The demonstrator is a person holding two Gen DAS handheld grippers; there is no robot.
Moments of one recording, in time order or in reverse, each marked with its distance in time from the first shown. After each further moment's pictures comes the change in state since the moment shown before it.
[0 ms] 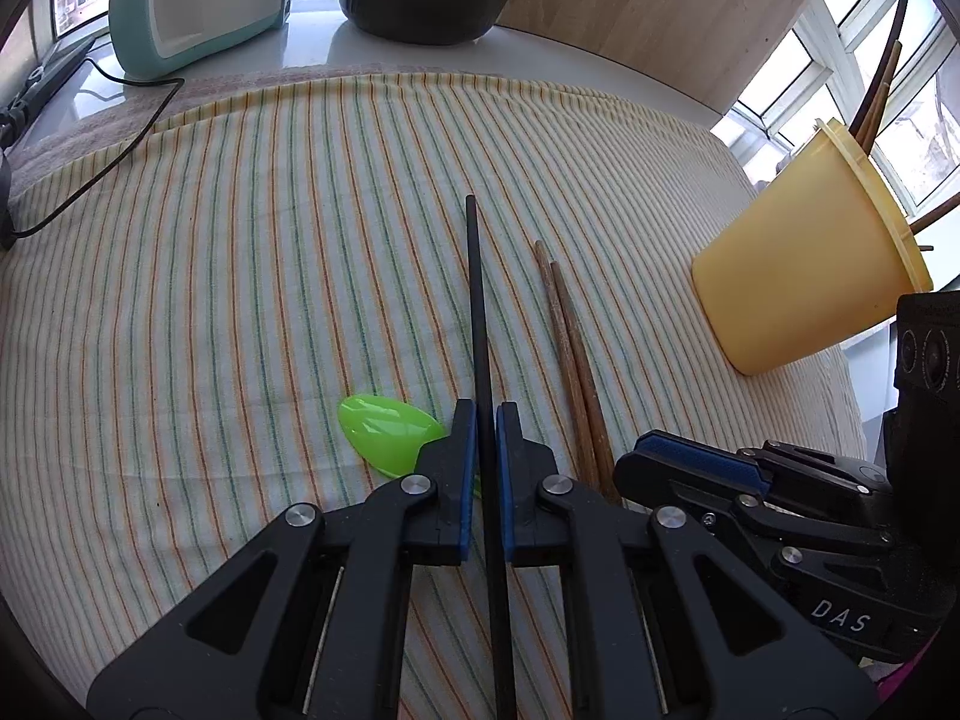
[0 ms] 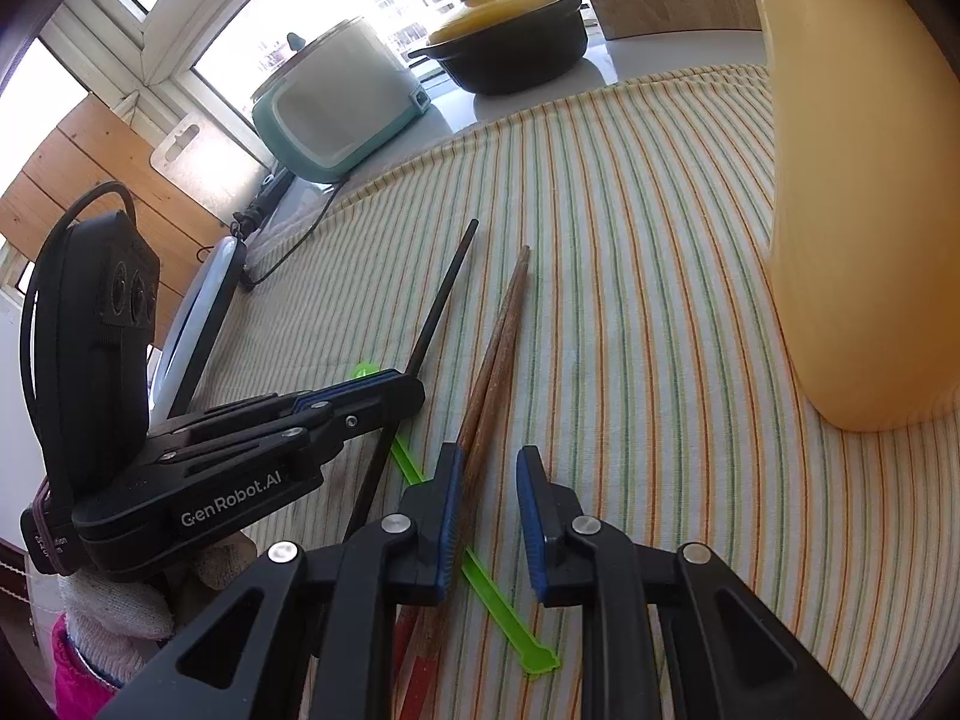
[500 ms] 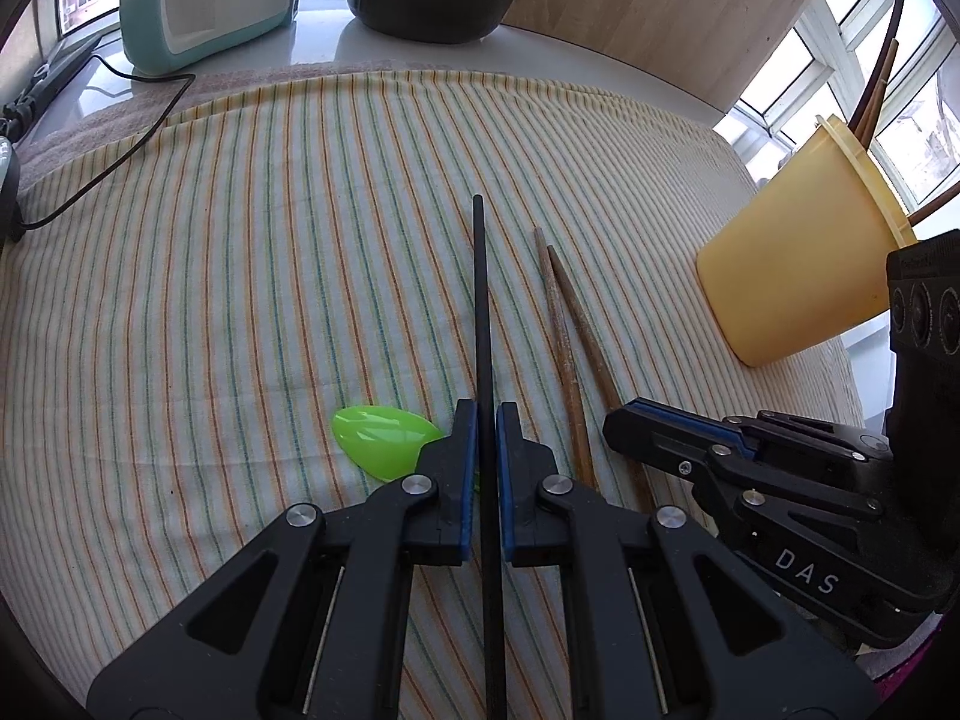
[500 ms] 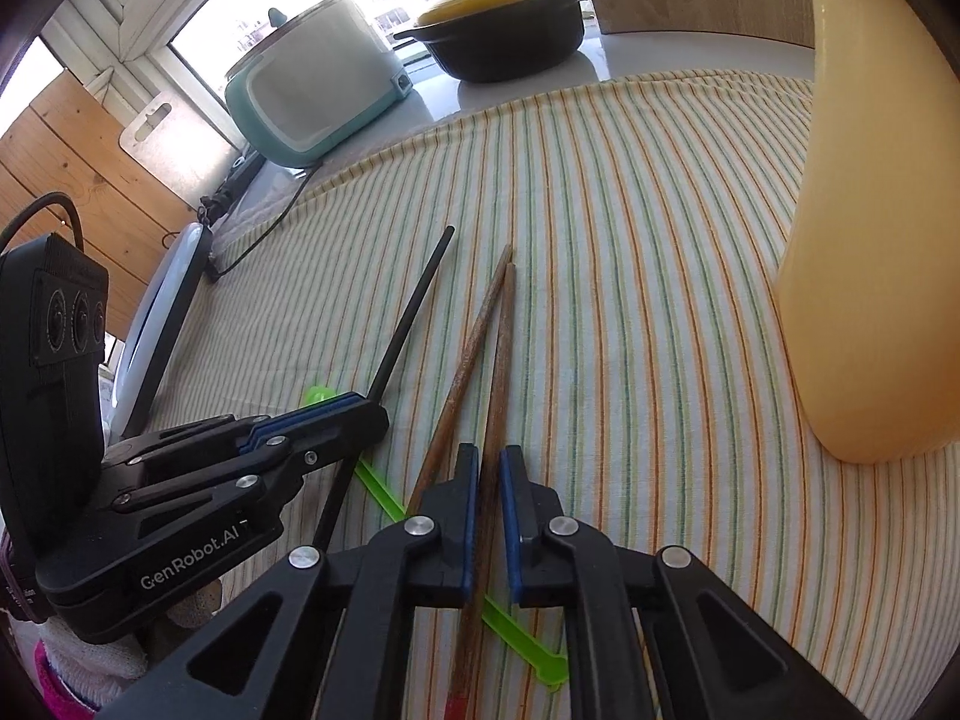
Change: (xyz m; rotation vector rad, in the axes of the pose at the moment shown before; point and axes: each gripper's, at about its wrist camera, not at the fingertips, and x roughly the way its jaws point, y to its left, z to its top) left arm -0.003 0.001 -0.003 0.012 0.001 0.022; right arm 0.015 0.013 0.013 -0.043 0.039 -0.121
